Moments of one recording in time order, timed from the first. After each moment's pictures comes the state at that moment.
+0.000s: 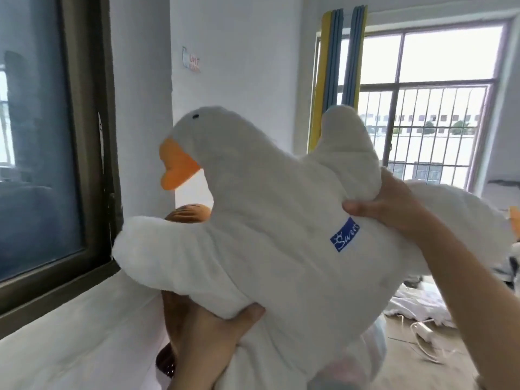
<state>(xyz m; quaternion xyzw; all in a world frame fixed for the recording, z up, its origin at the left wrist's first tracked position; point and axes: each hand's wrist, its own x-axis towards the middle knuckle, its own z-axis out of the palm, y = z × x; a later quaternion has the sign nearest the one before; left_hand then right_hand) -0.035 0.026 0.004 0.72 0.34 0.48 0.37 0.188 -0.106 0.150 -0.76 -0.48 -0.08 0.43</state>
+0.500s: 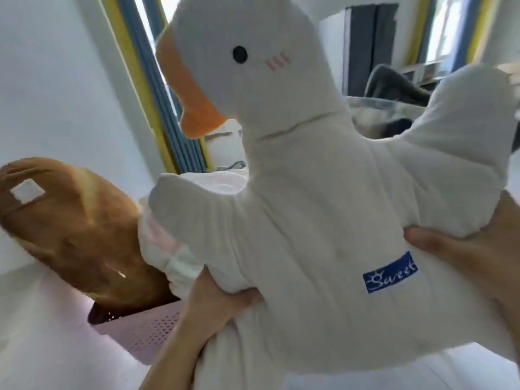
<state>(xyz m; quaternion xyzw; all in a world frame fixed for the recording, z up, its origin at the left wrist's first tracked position) -0.081 -0.065 -0.062 0.82 0.08 0.15 0.54 -0.028 -0.357 -0.016 -0.87 -0.03 -0.17 0.46</state>
